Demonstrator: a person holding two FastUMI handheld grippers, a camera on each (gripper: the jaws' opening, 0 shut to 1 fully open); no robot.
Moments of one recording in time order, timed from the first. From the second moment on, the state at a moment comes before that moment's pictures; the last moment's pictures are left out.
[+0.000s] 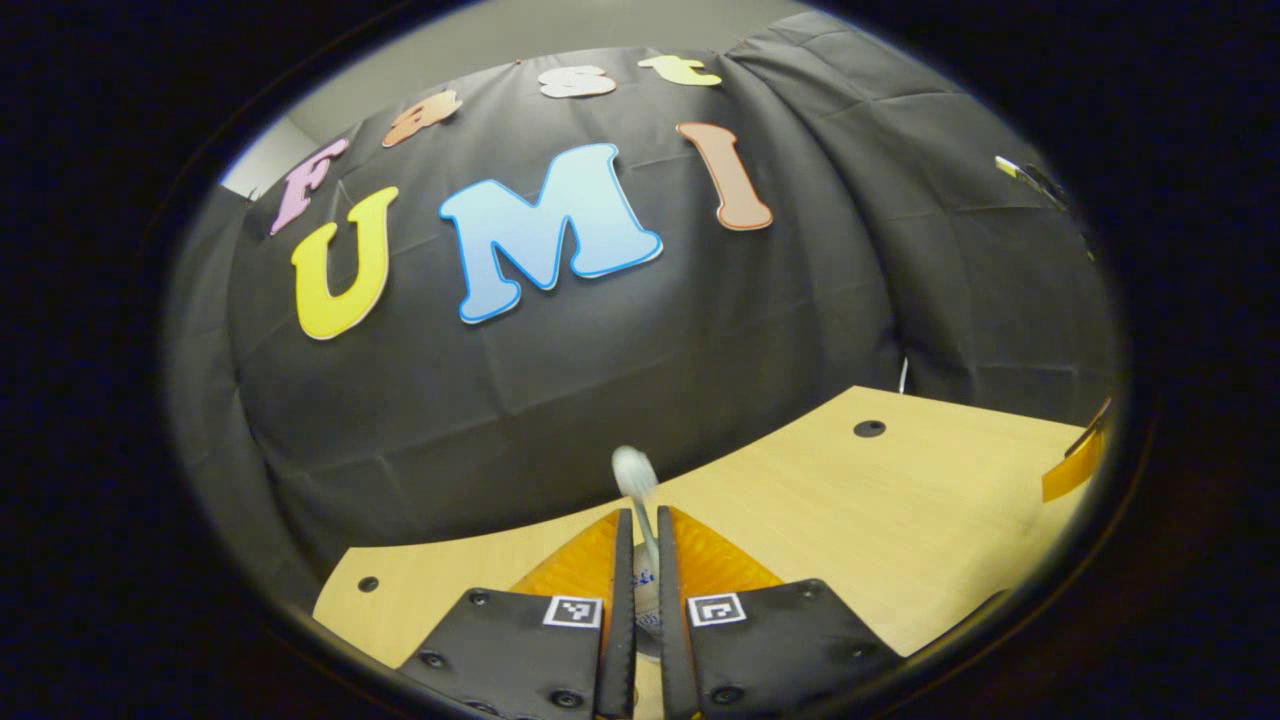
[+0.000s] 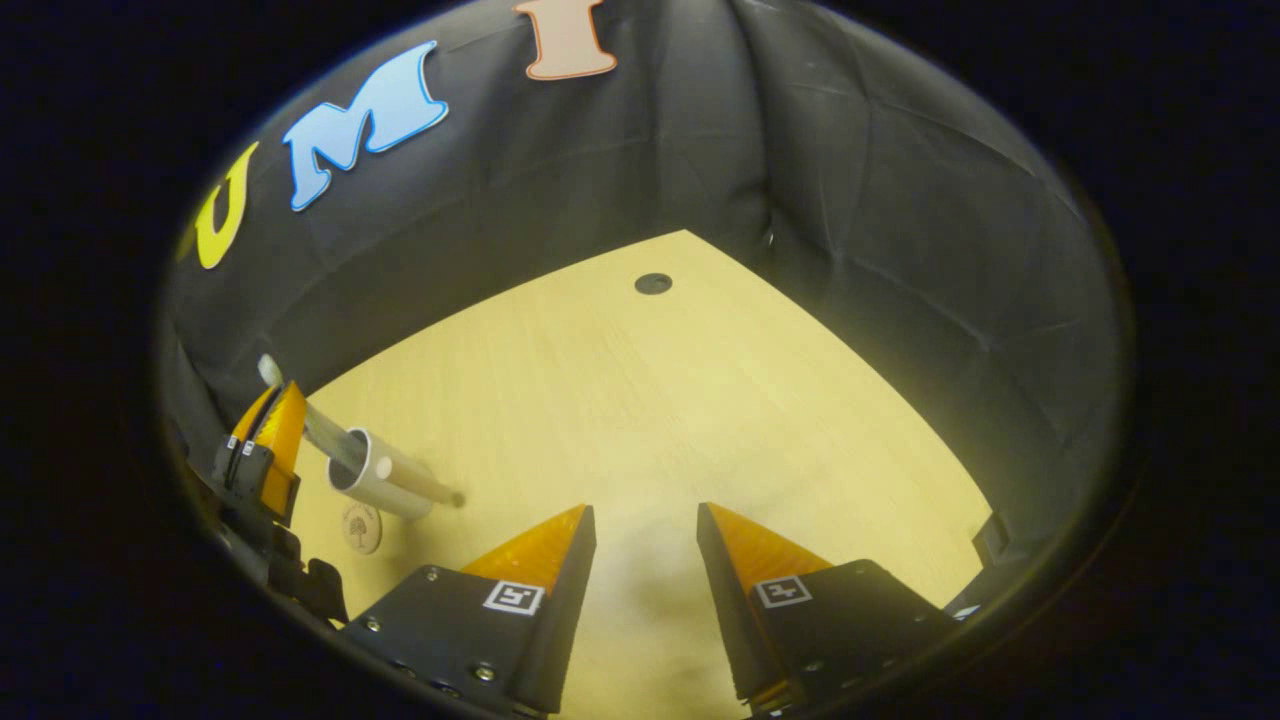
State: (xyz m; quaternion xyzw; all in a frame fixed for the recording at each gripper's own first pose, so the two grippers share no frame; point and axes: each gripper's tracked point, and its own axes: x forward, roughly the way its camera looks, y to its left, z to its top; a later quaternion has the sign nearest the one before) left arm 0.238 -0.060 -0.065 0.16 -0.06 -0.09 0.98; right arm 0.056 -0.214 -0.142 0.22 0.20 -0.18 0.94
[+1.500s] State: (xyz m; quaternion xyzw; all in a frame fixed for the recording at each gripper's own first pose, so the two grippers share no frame) left arm 0.142 -0.018 -0.058 0.10 -0.04 -0.06 0.99; right arm 0.100 -0.131 -0.101 0.04 0.20 0.02 0.98
